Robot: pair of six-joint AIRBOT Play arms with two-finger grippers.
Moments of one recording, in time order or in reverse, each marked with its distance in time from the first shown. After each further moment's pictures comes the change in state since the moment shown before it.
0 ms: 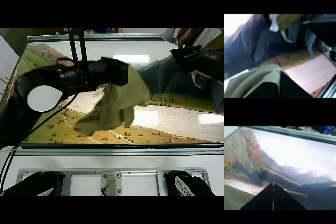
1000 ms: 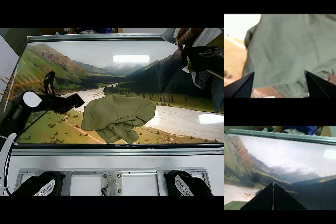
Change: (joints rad) left arm 0.626 0.039 -0.633 -0.237 -0.266 0.063; right arm -0.079 0.023 -0.001 -0.010 0.040 0.033
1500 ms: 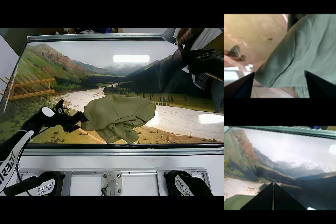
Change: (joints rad) left arm 0.038 -0.242 -0.209 -0.204 0.106 0.032; right arm 0.000 0.000 0.000 -0.005 0.050 0.000
